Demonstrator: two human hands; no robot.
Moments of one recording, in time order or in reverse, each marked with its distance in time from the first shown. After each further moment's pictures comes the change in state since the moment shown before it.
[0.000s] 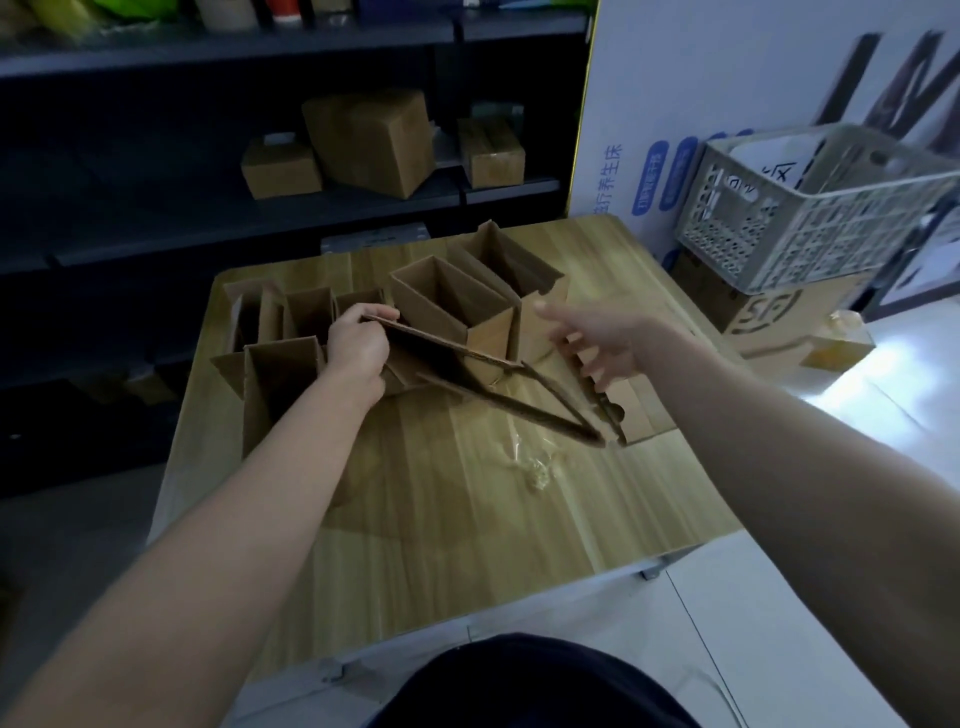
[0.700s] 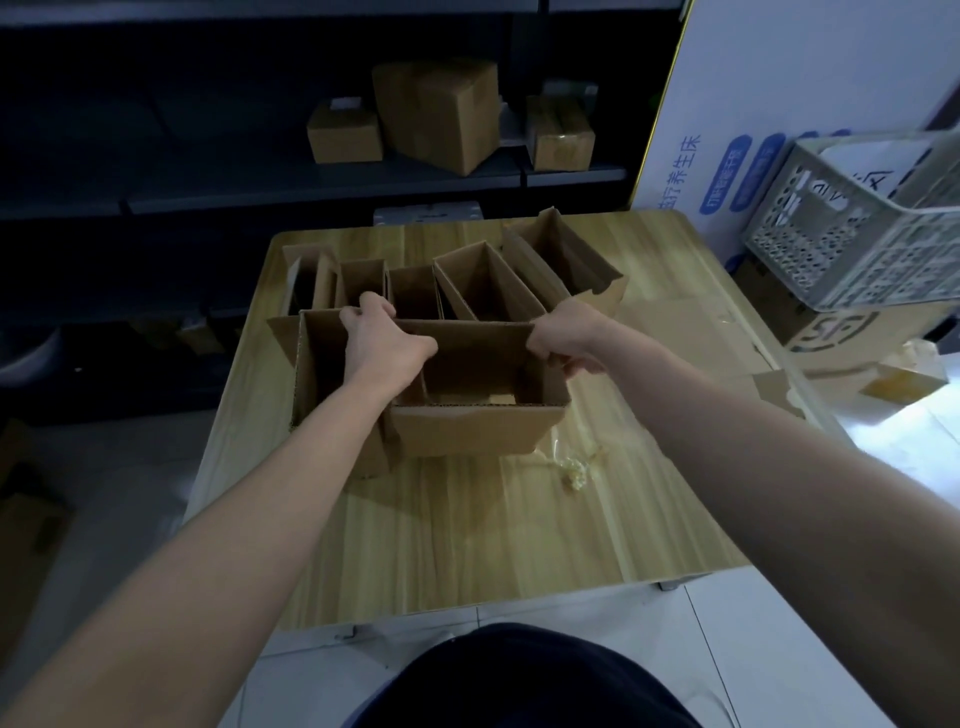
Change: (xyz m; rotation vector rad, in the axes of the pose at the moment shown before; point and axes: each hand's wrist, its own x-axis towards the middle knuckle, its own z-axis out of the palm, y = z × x) left_hand 0.005 -0.024 -0.041 0.662 0.119 0.285; right_hand 0.028 -0.037 0.083 -0.314 0.112 -0.176
